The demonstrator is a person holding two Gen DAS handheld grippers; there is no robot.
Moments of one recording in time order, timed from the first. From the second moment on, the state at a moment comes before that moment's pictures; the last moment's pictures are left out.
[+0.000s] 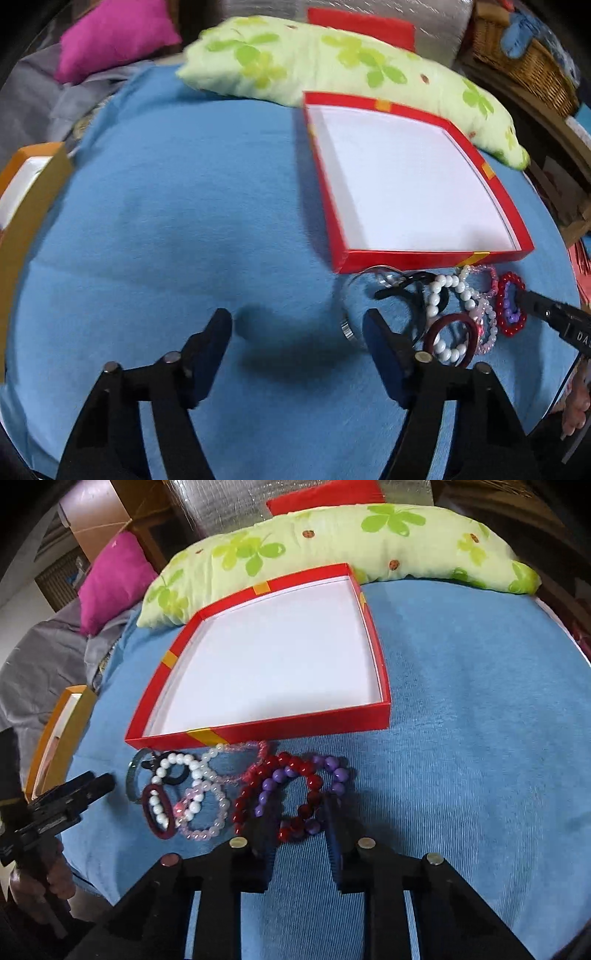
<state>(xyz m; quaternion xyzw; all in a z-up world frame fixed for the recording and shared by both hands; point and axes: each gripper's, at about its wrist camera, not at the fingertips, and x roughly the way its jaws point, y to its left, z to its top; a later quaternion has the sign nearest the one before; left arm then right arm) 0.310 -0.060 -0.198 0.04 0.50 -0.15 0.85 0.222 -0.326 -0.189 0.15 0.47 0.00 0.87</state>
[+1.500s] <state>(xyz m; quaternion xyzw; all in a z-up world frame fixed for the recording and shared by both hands) 0.292 -0.084 -0.198 0.06 0.47 -0.19 0.86 0.172 -0.418 -0.178 0.32 0.42 -0.06 0.85</state>
